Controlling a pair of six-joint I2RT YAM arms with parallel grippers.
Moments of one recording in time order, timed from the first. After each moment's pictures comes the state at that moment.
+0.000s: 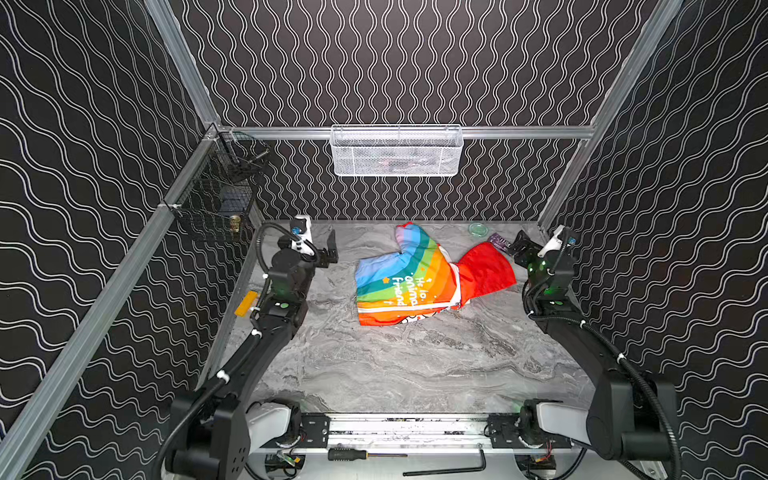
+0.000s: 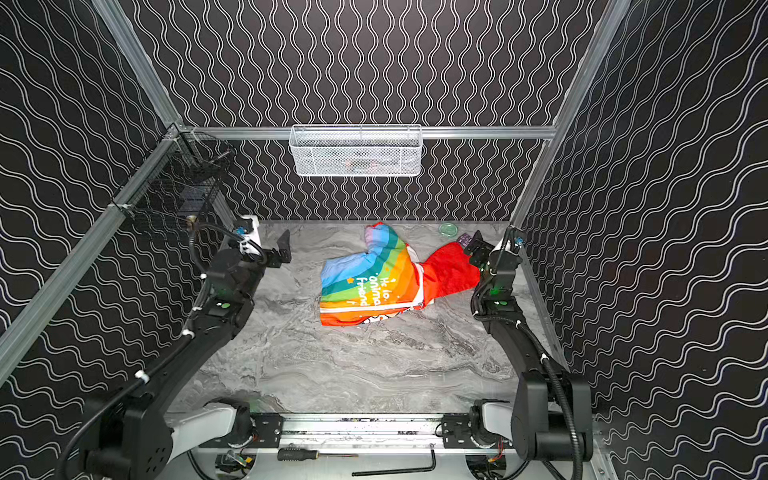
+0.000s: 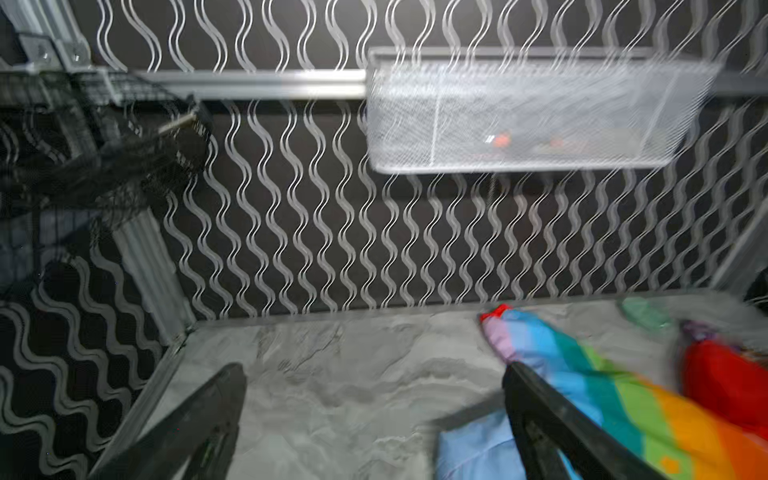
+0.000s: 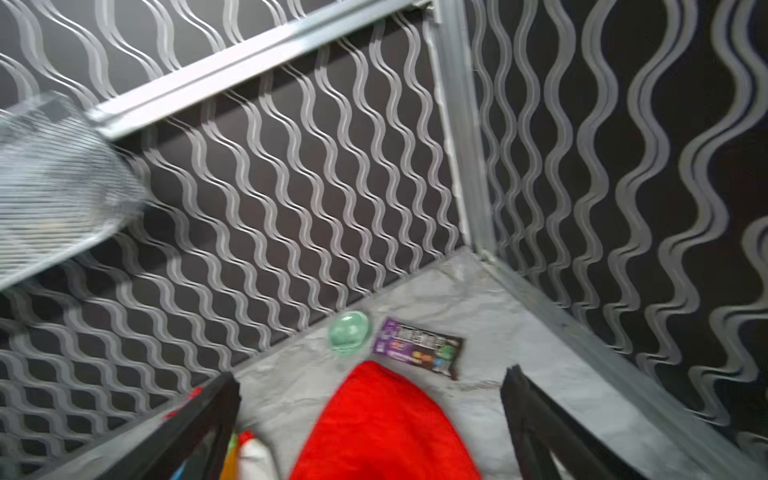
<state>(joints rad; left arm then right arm) -0.18 1.21 0.73 0.41 -0.16 0.03 -0.01 1.28 0.70 0.45 0.29 0.33</state>
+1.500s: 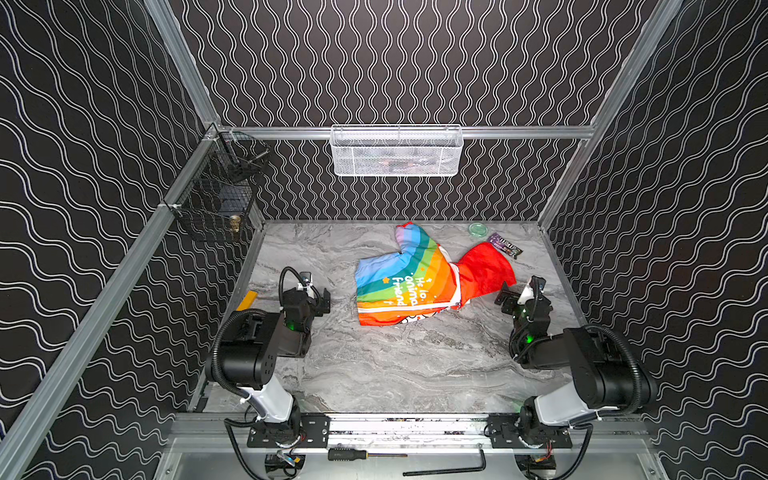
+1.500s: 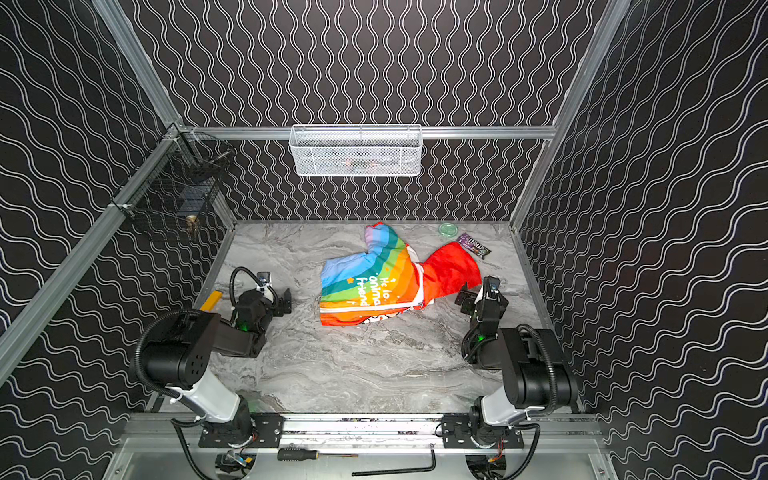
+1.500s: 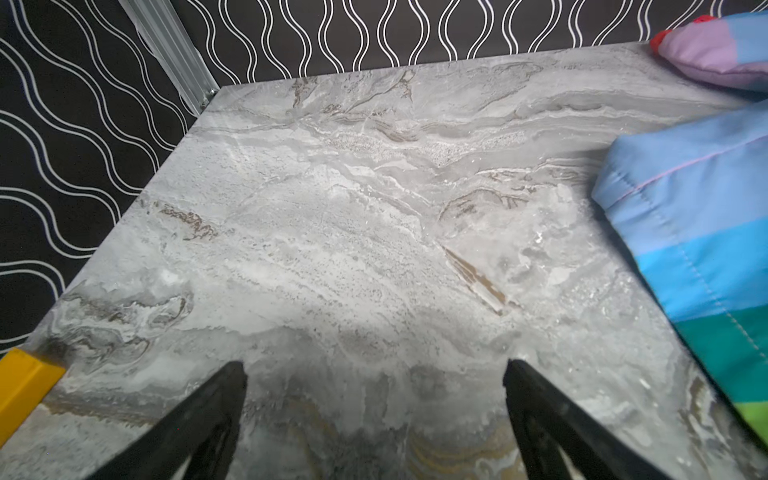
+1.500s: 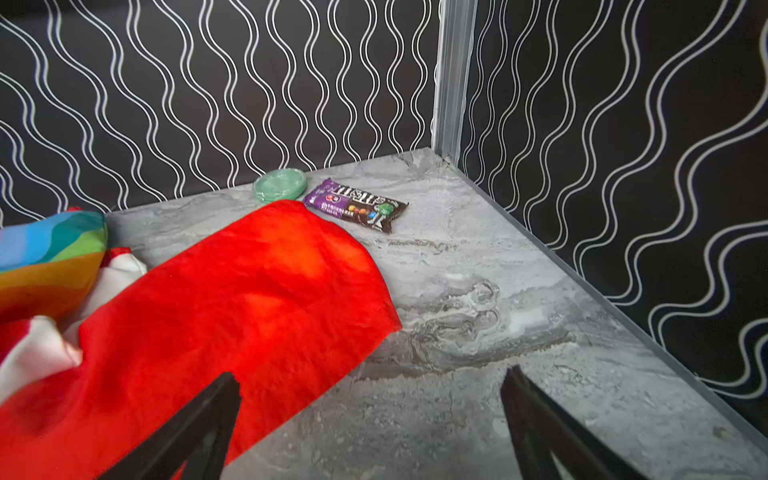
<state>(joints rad) -0.07 1.66 0.36 0.91 -0.15 0.06 -0.01 1.54 0.25 1.08 0.24 0.12</state>
